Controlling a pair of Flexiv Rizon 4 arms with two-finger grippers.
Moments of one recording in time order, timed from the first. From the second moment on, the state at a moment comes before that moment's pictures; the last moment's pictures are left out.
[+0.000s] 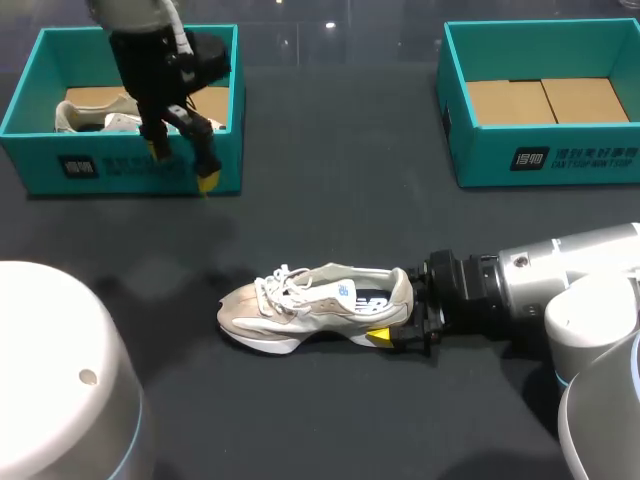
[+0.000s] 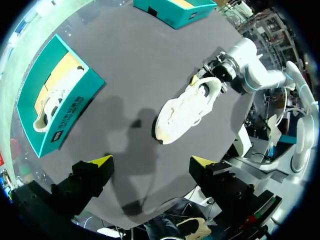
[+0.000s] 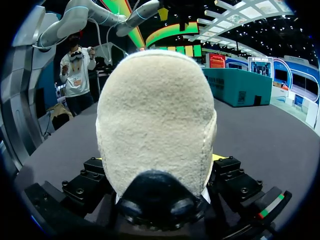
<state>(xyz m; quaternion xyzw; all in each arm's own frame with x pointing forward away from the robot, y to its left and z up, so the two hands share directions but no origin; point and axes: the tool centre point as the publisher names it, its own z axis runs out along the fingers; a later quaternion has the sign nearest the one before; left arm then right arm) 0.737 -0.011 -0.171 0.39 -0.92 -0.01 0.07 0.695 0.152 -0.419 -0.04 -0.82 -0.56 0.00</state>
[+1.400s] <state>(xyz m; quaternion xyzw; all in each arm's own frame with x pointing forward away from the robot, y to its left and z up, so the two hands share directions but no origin) 0.682 -0.135 -0.238 0.63 -0.78 -0.05 -0.01 0.695 0.152 -0.419 -0.04 -0.82 -0.56 0.00</state>
